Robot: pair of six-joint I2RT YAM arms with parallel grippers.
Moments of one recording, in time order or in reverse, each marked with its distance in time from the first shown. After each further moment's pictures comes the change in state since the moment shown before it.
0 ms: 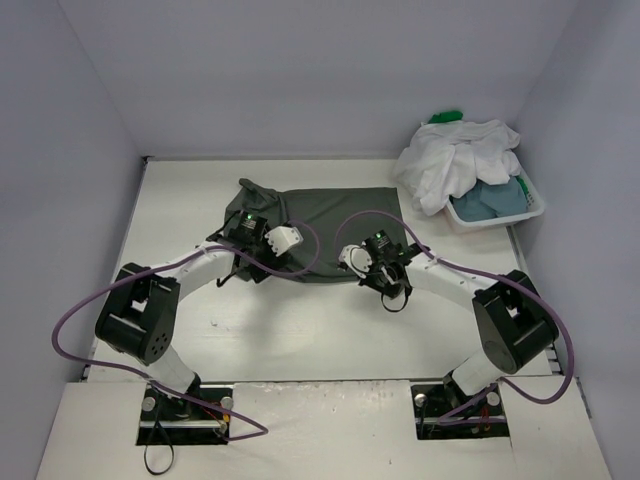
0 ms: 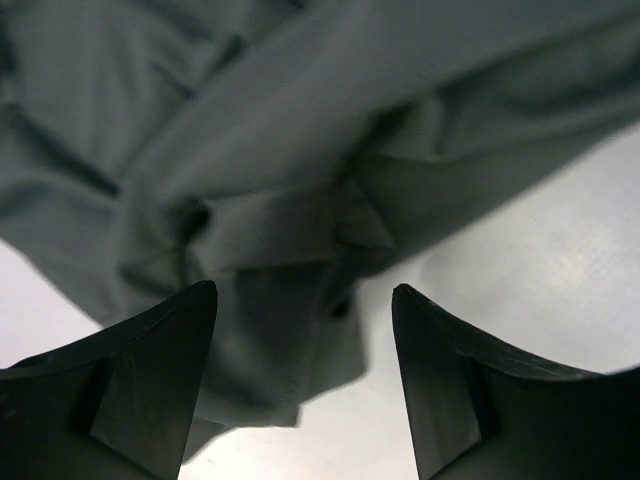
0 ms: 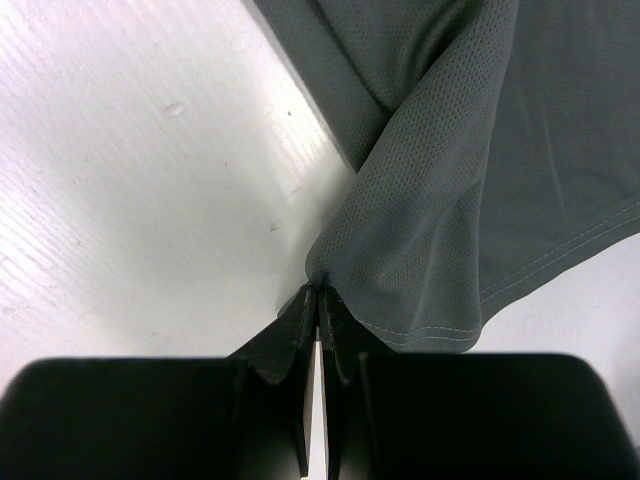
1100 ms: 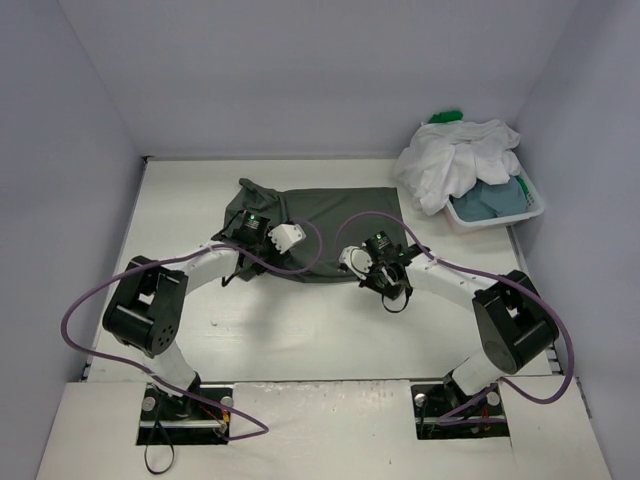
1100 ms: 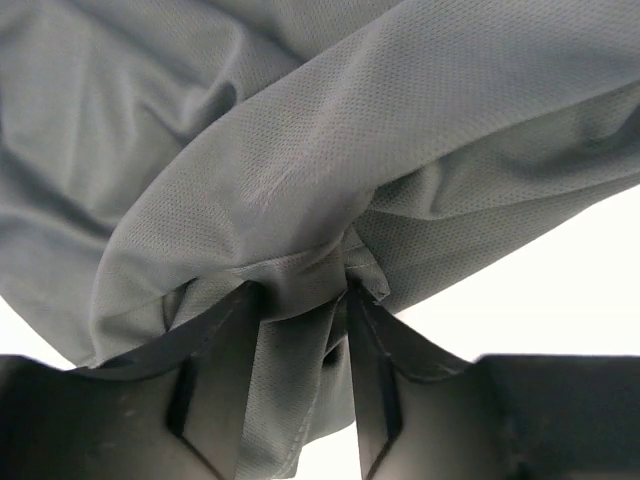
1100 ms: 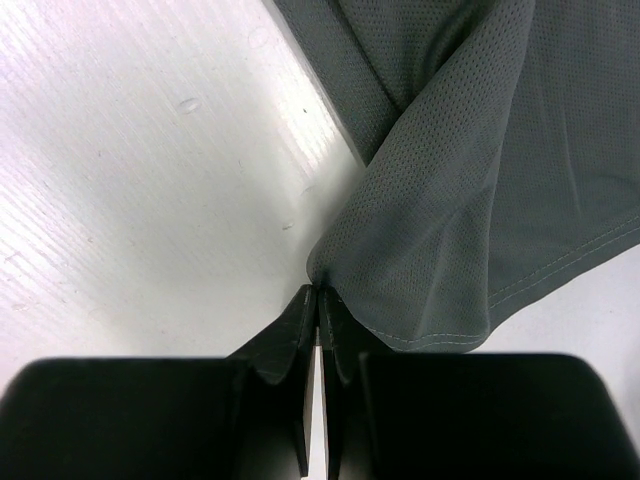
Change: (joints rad) left arm 0.000 0.049 -0.001 0.115 0.017 -0.047; right arm 0.001 -0.004 -0.013 0.000 -0.014 -0.002
